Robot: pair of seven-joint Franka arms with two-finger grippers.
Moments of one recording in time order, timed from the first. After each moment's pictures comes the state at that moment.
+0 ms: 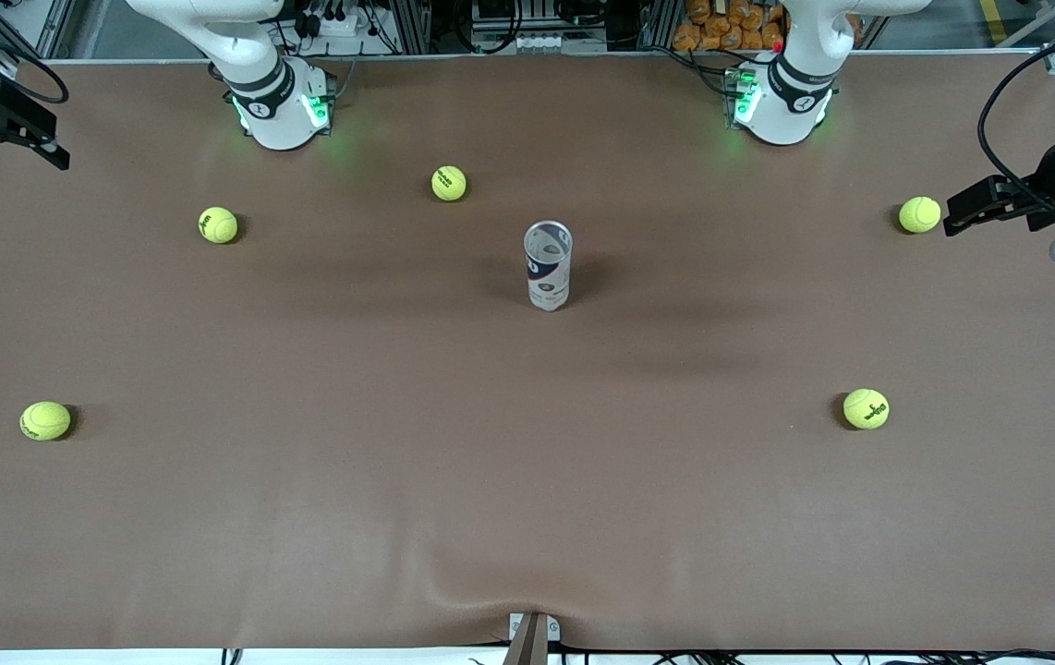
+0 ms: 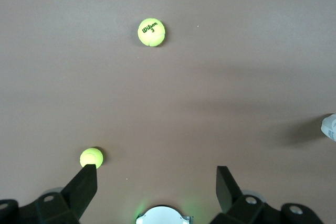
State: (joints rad) left arm -0.12 0.01 0.08 -1.56 0.01 1.45 -0.08; right arm -0.04 -0.17 0.00 -1.61 0.05 1.42 -0.19
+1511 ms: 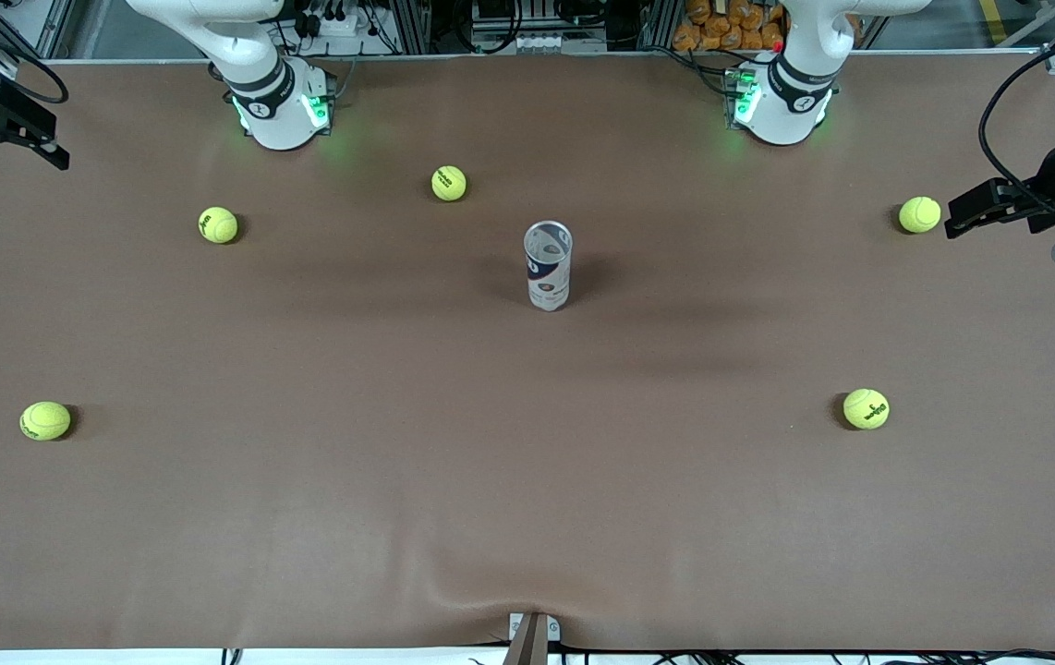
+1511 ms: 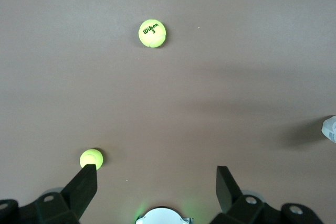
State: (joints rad) left arm -0.12 0.01 0.09 -1.56 0.01 1.46 -0.08; right arm -0.04 -0.17 0.00 -1.61 0.05 1.42 -0.19
